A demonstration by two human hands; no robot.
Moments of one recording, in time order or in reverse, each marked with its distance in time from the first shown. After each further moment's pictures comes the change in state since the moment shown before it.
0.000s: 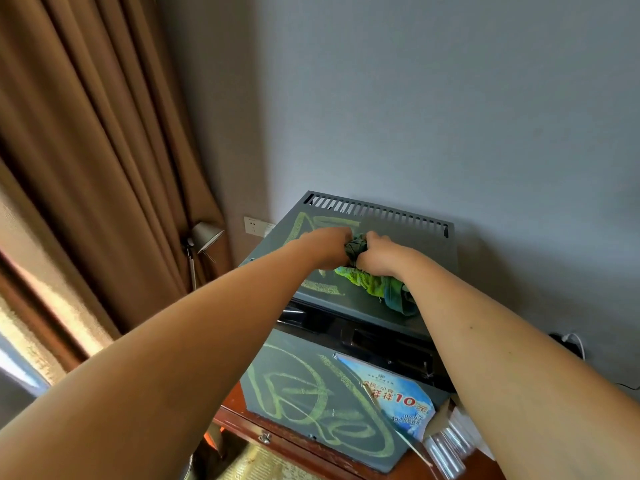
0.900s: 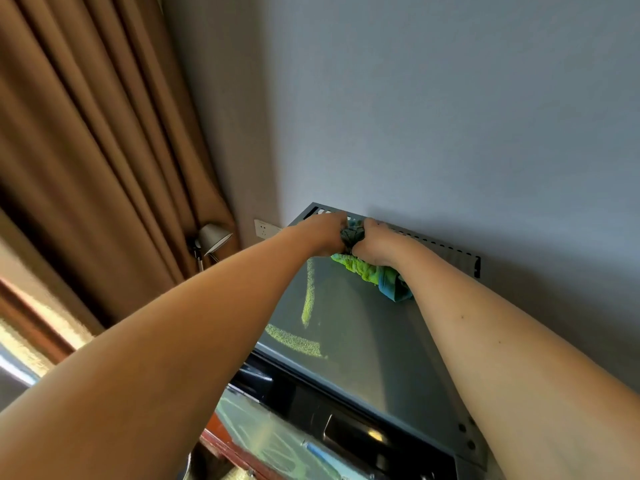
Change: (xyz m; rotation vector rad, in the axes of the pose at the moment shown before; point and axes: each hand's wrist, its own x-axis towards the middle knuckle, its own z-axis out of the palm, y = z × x) left_hand 0.113 -0.024 -0.032 0.070 0.055 -0.150; right_hand 0.135 -0.009 -0.042 -0.049 0.013 -0.117
